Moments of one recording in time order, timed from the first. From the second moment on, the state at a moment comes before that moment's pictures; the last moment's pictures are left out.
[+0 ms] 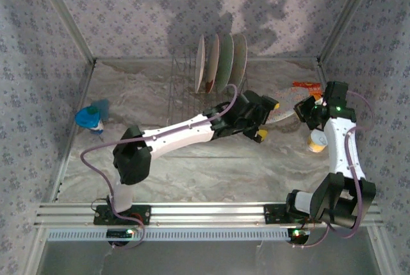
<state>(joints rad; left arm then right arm) -1.10 1.98 1.72 -0.26 0.07 -1.98 -0.27 1.24 1.05 -0.74 -0.39 0.76</state>
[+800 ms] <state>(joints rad) -1.11 2.14 1.85 -0.28 0.06 -2.09 -0.32 1.16 0.99 -0.74 -0.46 0.78</state>
